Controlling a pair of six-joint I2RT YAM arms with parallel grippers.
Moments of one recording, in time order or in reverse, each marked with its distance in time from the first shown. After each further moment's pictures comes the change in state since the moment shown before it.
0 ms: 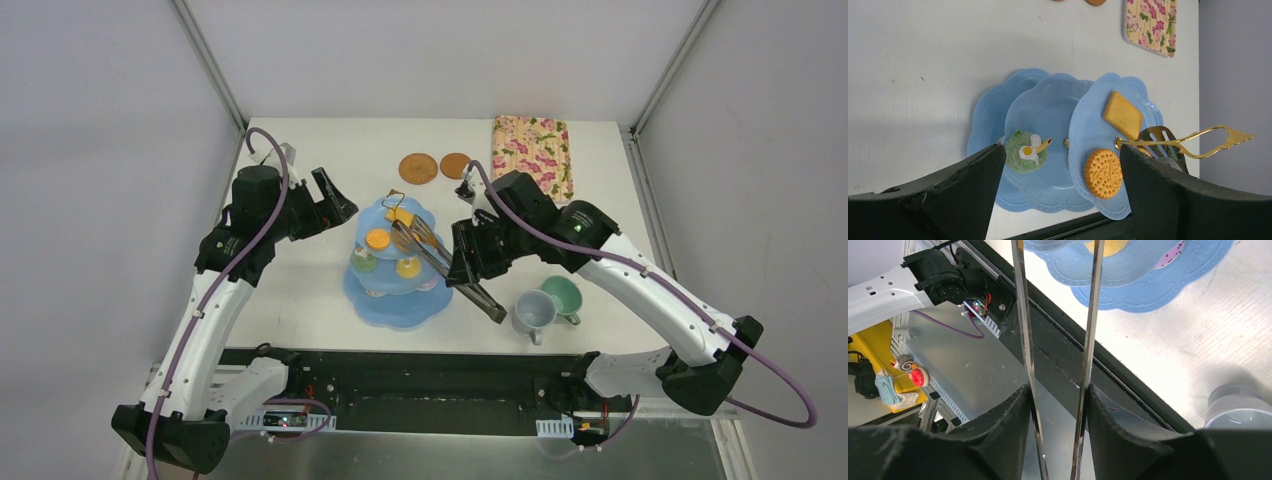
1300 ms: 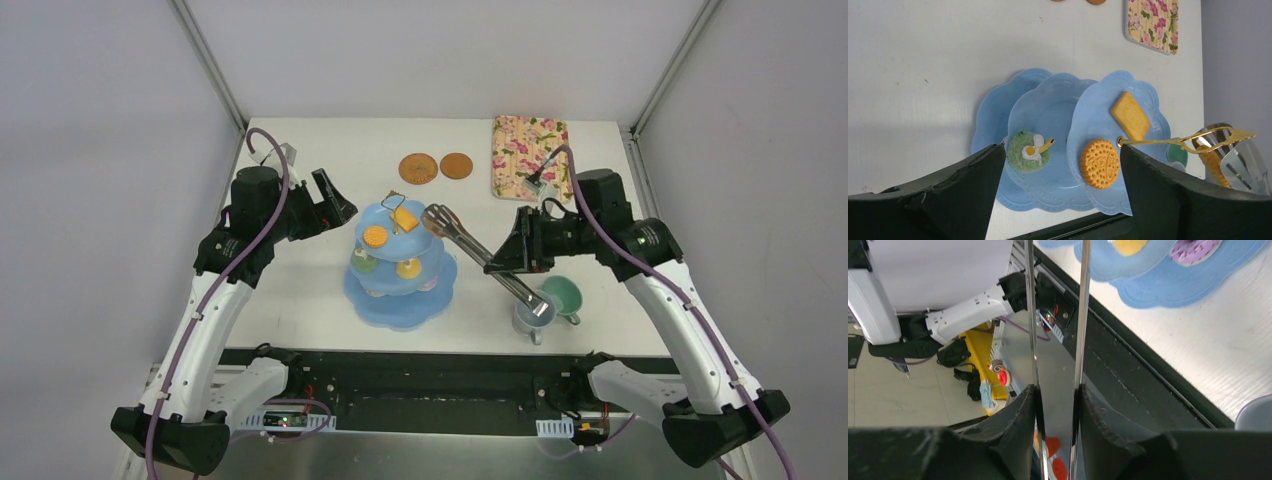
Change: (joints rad) left arm 0.000 -0.003 0.000 -0.003 0.000 0.026; right arm -0.475 -0.228 -0.204 0.082 -0.519 0.007
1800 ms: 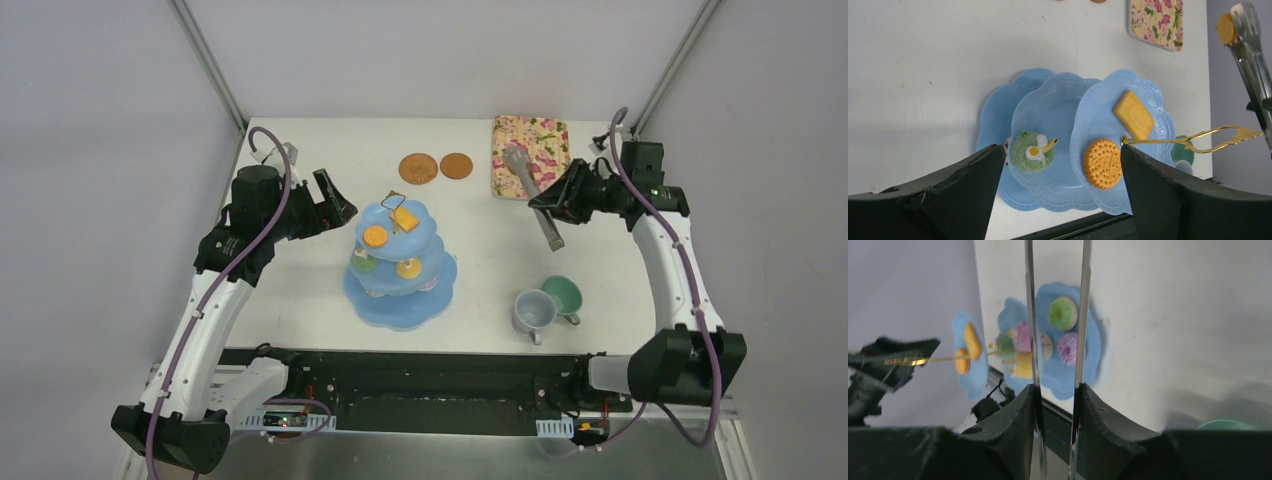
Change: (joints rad) left arm 0.000 0.013 0.009 -0.016 -0.003 0.035; right arm -0.462 0.308 0.033 0.187 0.128 -0.001
